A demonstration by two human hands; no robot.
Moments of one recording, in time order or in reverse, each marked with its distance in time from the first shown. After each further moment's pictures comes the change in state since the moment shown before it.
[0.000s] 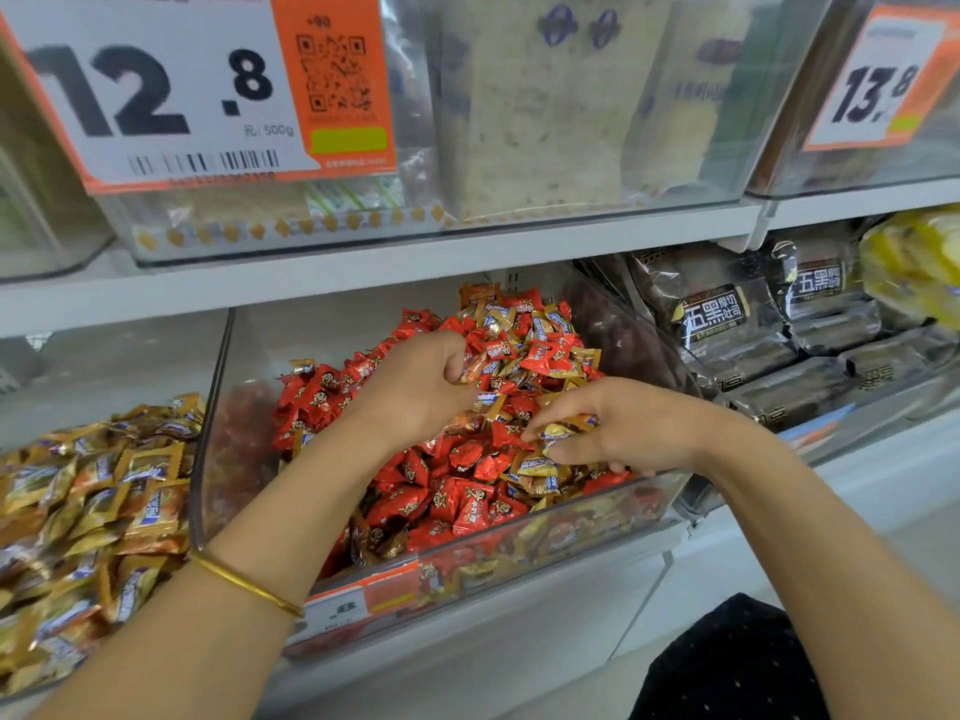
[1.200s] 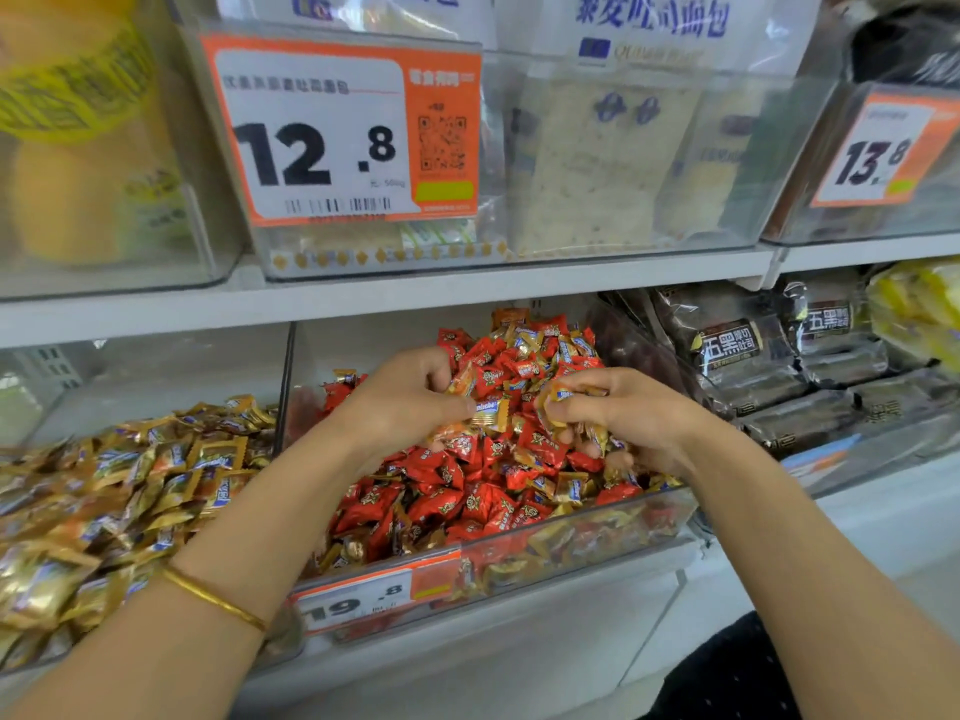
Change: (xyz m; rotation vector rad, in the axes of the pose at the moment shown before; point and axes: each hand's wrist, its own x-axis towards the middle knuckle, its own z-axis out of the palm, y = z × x) left_hand -0.032 -0.010 -0.035 -0.419 -0.011 -0.176; right_hand 0.011 -0.017 0.006 0.584 0.170 0.063
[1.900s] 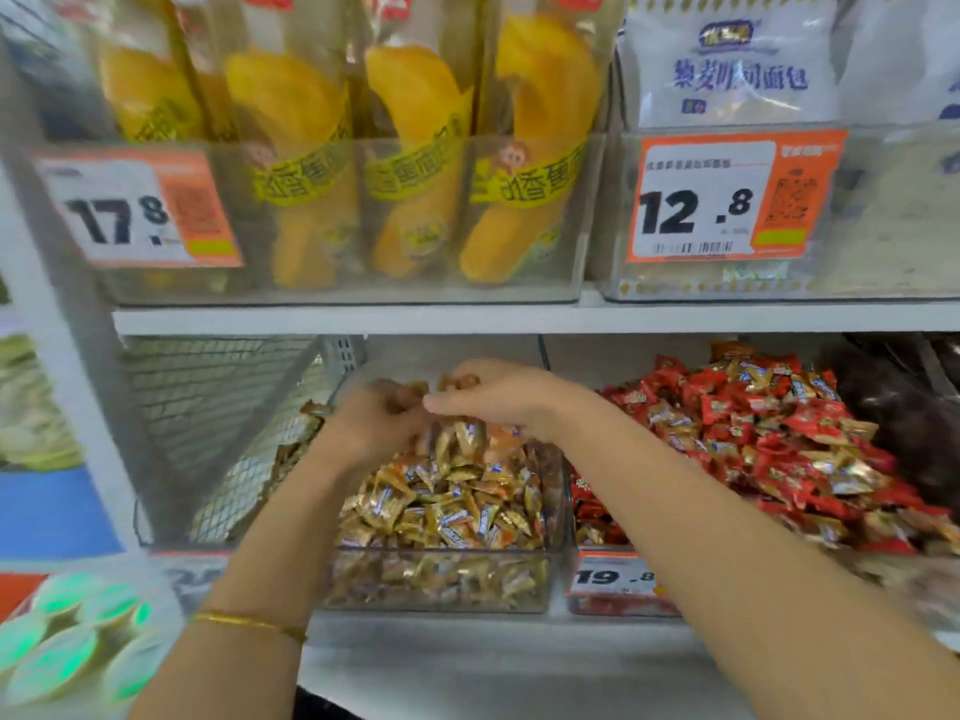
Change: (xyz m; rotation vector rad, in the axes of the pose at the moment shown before) left_hand -0.126 -0.061 -0.160 0.136 0.464 -0.249; right_hand 0.010 -0.131 0.242 -0.371 -0.399 -0.240
